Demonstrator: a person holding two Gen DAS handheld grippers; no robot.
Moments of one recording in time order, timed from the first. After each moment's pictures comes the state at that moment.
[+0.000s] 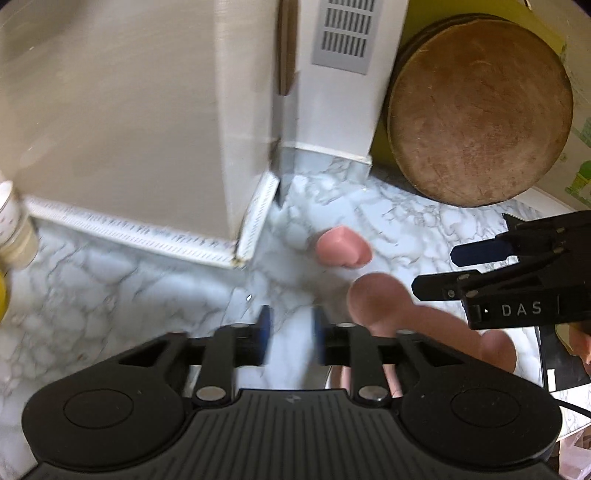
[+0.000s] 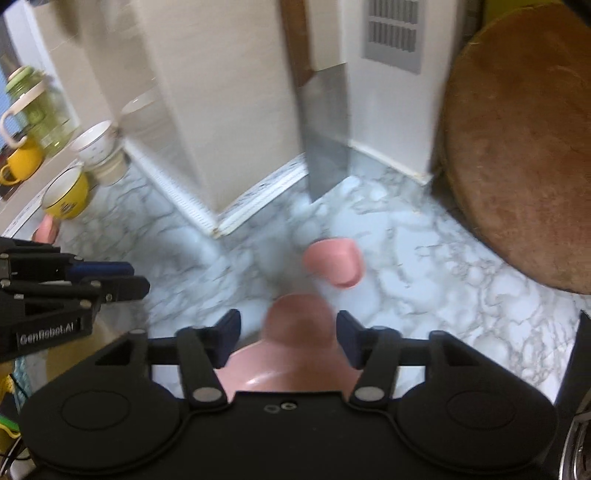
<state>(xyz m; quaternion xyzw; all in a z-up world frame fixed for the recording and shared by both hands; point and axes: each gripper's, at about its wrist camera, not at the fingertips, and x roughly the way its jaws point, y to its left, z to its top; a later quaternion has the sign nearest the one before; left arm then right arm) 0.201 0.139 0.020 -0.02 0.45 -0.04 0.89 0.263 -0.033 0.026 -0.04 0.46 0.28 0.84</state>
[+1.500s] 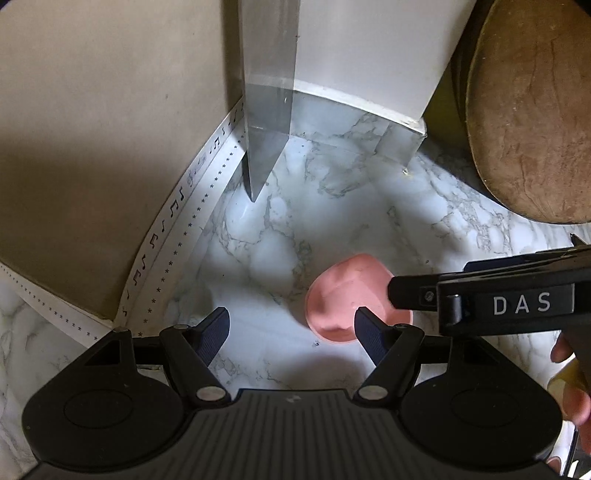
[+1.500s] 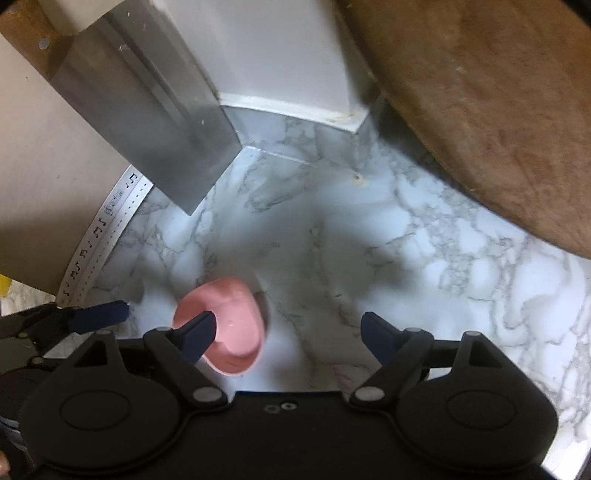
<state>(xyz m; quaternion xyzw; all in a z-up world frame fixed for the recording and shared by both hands) 0.357 0.095 -0.093 -0.05 0.53 0.00 0.85 0.413 -0.051 -0.092 0.07 0.57 0.22 0.79</state>
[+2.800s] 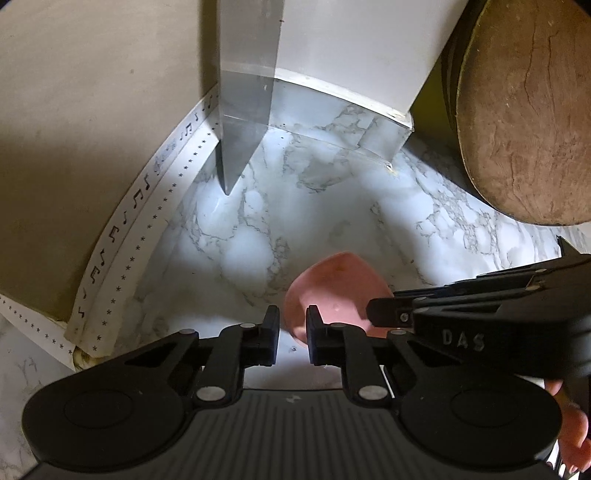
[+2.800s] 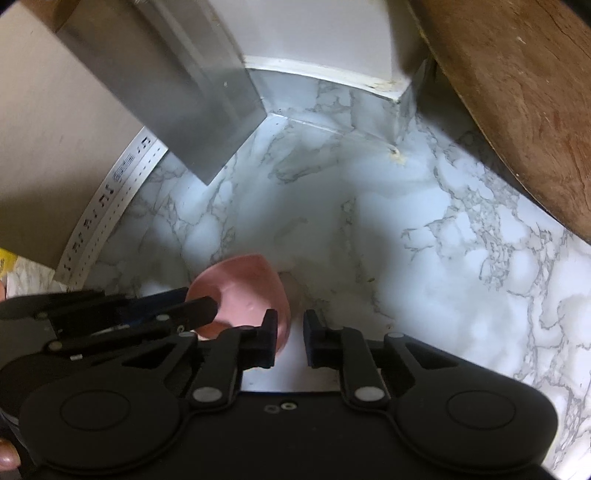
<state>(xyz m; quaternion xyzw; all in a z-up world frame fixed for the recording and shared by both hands) 0.362 0.088 -0.104 -0.07 0.53 -0.03 0.84 0.412 -0.038 -0.109 0.03 0.58 0.25 0.78</state>
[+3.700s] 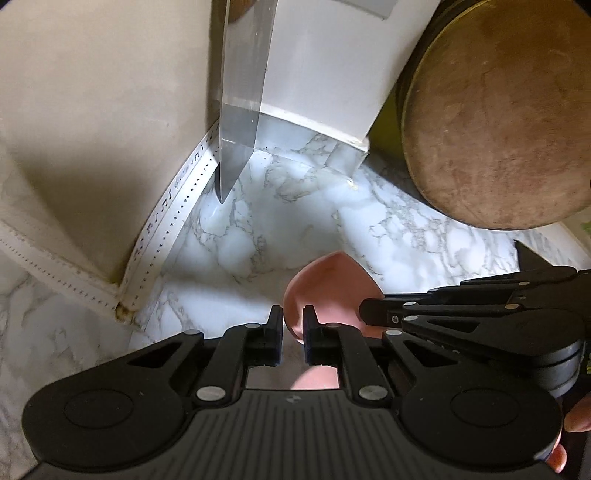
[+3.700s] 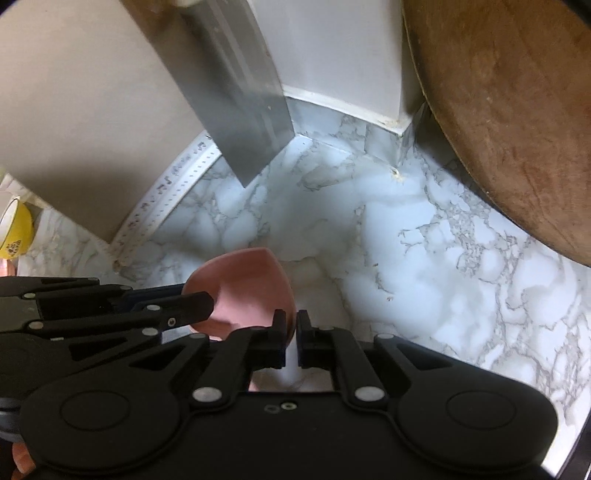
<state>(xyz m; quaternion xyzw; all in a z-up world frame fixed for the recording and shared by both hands) 0.325 0.095 -0.039 -0.10 0.52 -0.05 0.85 0.366 -0.047 -0.046 0.01 0.54 0.24 0.80</state>
